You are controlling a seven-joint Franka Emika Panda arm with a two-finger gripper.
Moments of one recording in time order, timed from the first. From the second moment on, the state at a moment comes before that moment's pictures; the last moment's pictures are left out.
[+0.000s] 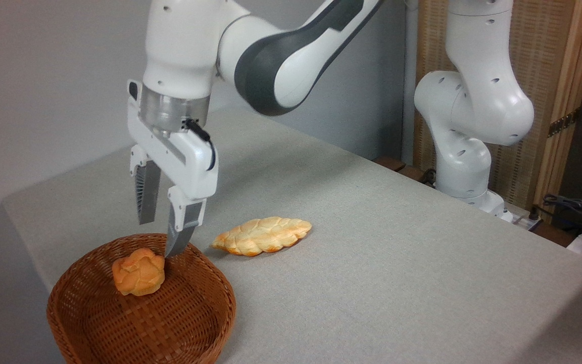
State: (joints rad) arm -0.10 0.03 -0.05 -1.95 -0.20 2.32 0.73
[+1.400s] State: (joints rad) arm -0.11 0.21 -0.13 -1.92 -0.07 2.48 0.74
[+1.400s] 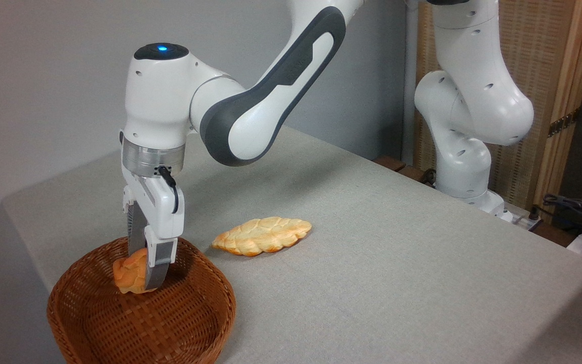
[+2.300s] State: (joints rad) arm -0.11 0.21 -0.13 -1.92 -0.07 2.48 0.74
